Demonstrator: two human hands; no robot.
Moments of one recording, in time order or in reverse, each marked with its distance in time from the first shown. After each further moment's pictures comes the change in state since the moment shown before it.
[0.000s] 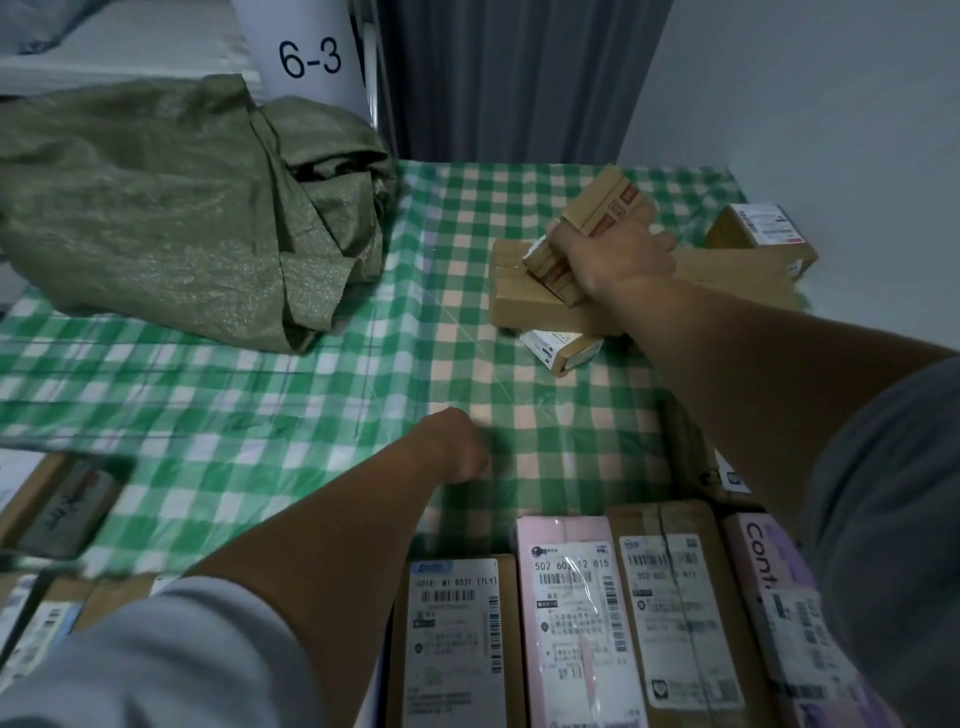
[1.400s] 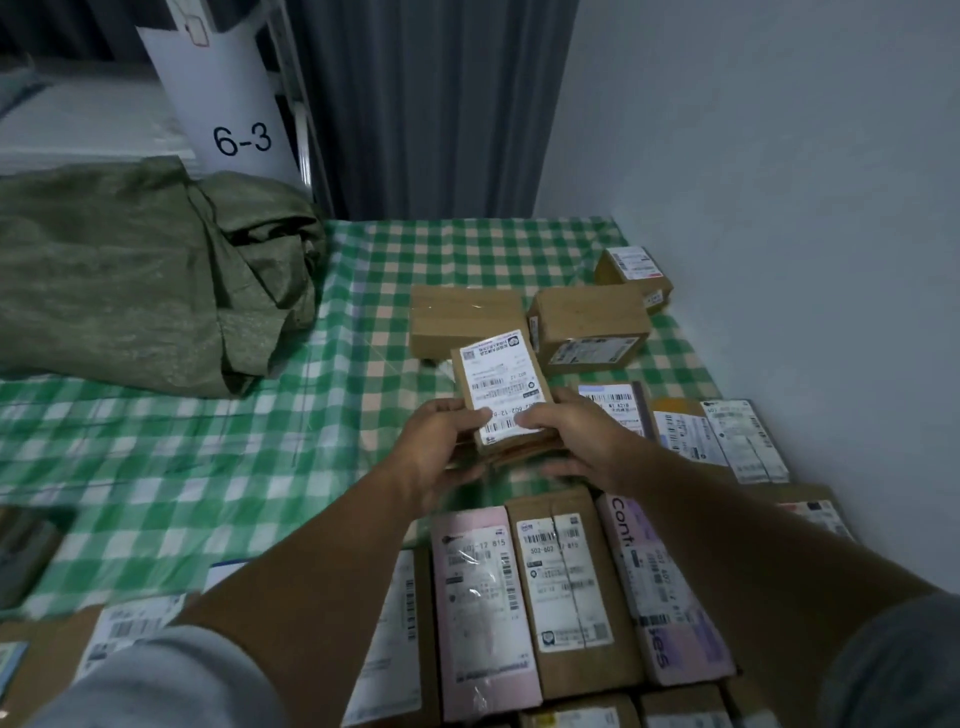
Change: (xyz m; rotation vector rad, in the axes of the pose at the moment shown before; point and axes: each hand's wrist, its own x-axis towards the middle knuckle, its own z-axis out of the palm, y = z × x) left_hand -0.070 0.070 0.013 -1.248 -0.095 0.103; right_hand -0.114 0.126 -0.072 0.490 -0.609 0.172
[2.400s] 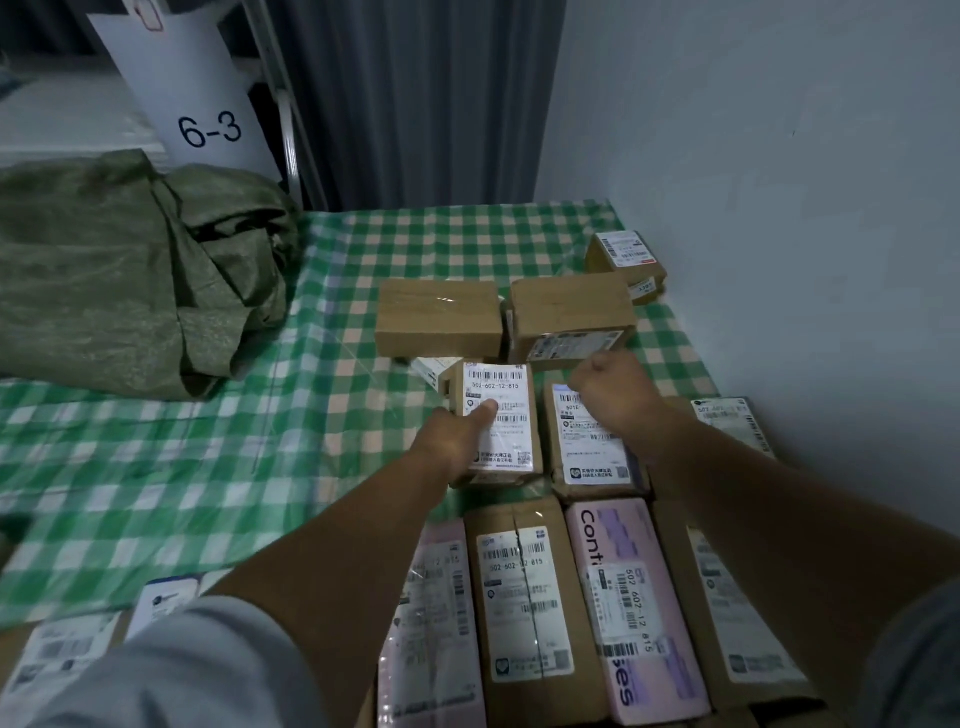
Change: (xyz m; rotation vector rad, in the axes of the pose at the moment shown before) left_hand 0.052 -0.011 0.065 0.298 0.160 0.010; right_hand 0.033 -0.004 -0.081 -0.297 0.324 -0.162
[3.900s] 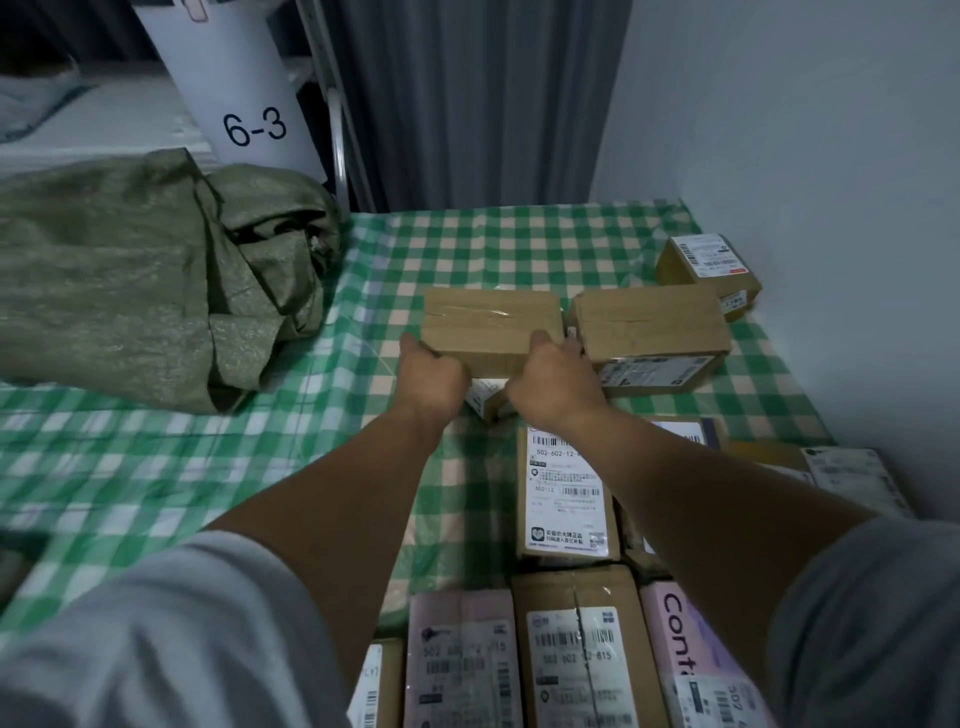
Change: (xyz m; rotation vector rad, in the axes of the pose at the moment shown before) left_hand 0.087 0.043 -0.058 -0.004 0.401 0.221; right_hand 0.075 -0.054 0.109 -0.511 -0.023 -0.234
